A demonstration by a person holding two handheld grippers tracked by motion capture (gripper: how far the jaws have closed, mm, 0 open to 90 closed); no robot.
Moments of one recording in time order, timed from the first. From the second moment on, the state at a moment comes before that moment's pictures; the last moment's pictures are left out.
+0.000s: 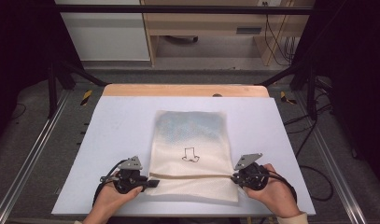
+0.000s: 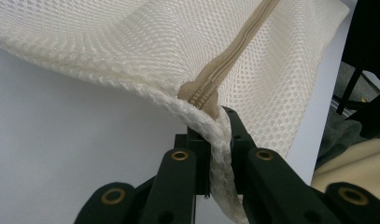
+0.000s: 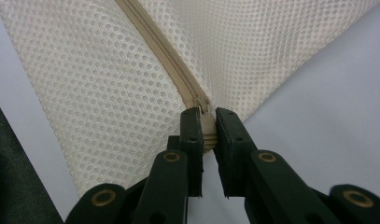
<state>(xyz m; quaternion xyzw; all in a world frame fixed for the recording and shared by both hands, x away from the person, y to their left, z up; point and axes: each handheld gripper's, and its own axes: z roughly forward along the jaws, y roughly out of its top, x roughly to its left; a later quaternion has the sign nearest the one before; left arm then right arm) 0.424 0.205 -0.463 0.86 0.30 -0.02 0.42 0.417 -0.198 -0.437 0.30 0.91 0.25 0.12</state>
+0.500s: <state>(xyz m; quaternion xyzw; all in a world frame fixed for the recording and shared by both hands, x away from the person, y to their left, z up) 0.418 0.205 -0.465 0.85 0.31 0.02 0.41 0.417 -0.199 -0.439 0.31 0.91 0.27 0.11</state>
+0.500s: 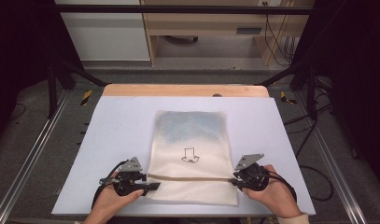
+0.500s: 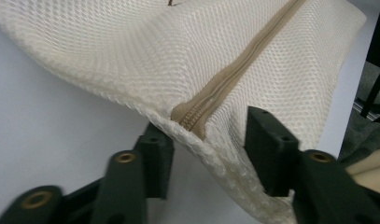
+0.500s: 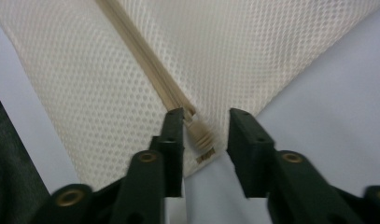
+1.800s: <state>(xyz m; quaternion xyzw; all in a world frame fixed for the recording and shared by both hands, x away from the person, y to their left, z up) 0.438 0.302 -0.437 0.77 0.39 0.27 0.43 0.437 -0.267 -0.430 0.46 0.75 0.38 0.30</state>
